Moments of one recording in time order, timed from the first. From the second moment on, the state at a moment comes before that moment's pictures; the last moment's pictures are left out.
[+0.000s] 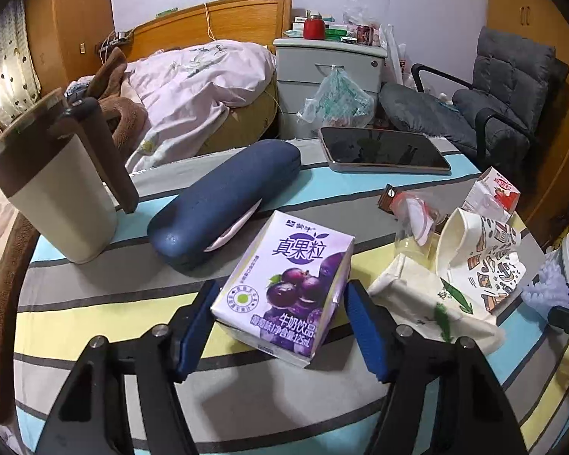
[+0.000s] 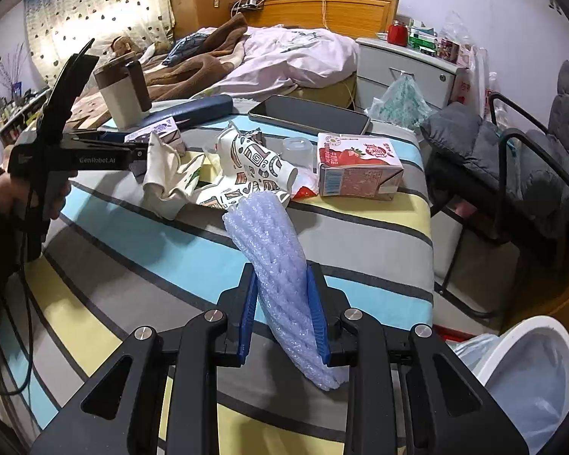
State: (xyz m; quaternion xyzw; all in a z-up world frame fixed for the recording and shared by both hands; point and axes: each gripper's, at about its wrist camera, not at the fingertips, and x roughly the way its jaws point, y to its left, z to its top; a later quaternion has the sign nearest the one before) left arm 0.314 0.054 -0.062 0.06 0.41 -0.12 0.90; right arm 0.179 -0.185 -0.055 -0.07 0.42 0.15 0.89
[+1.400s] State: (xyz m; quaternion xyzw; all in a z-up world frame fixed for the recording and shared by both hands) left arm 0.143 -0.005 0.011 0.05 0.34 -0.16 0.93; right arm 0.094 -0.206 -0.017 0.00 0.35 0.10 0.93
